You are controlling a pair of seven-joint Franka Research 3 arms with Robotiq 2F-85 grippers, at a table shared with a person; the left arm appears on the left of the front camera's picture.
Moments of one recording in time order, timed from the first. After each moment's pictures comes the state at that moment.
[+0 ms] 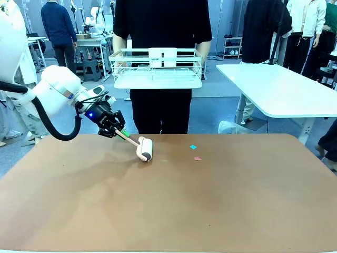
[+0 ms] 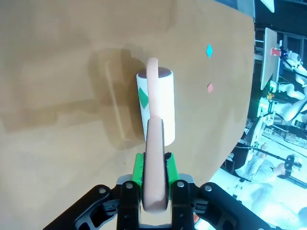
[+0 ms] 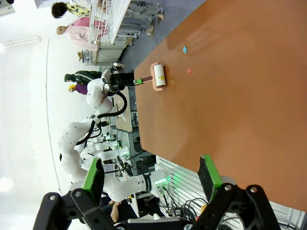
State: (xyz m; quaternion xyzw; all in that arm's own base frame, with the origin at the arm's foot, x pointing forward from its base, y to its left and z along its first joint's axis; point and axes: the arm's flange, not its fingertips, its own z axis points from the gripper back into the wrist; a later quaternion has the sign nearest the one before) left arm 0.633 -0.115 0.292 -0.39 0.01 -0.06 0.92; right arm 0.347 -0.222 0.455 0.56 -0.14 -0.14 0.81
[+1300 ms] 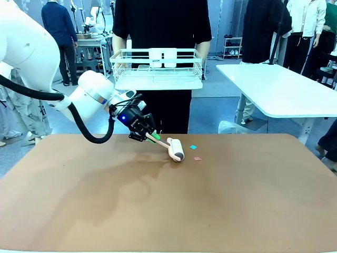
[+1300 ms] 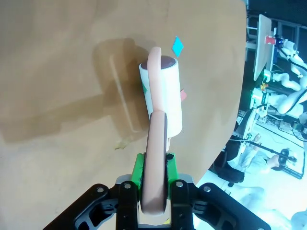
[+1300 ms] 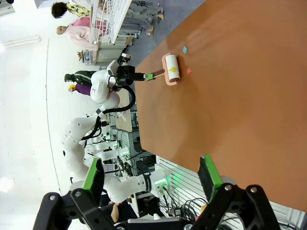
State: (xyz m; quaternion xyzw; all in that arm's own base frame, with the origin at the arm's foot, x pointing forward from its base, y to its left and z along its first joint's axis) left arm 0.643 -0.237 0.275 -0.41 0.05 -0.08 0.91; right arm 0.347 -0.222 0.455 0.56 -0.14 -0.14 0.81
